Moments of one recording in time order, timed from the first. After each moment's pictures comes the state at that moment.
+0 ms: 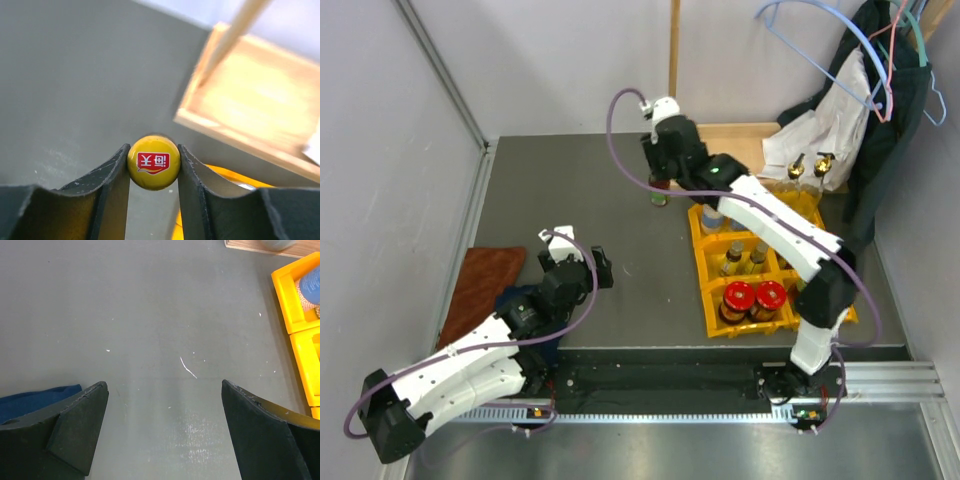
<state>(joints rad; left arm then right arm) -0.82 0.75 0.50 -0.24 -0.60 -0.58 0.76 1.86 1.86 -0.50 0.32 0.08</state>
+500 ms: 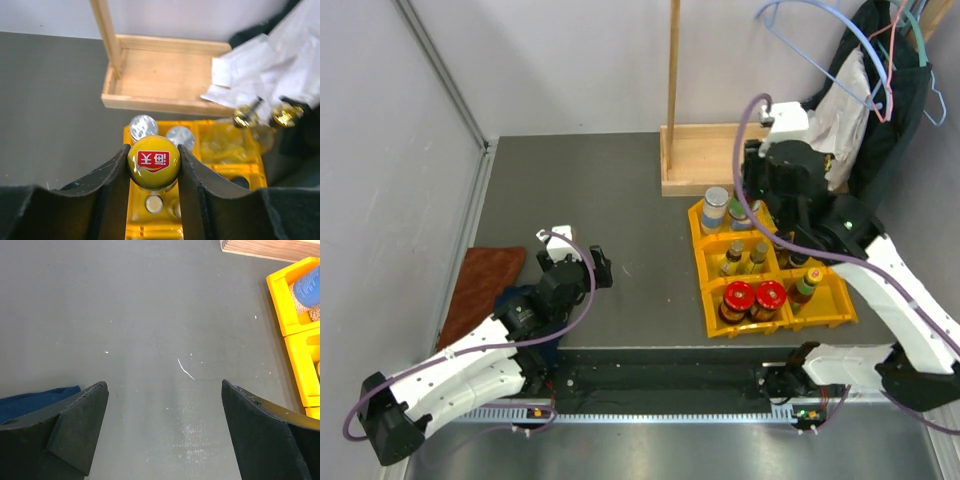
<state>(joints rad) -0.82 0.73 0.50 -0.24 -0.59 -0.58 0.75 1.22 1.61 -0.69 0.63 0.15</state>
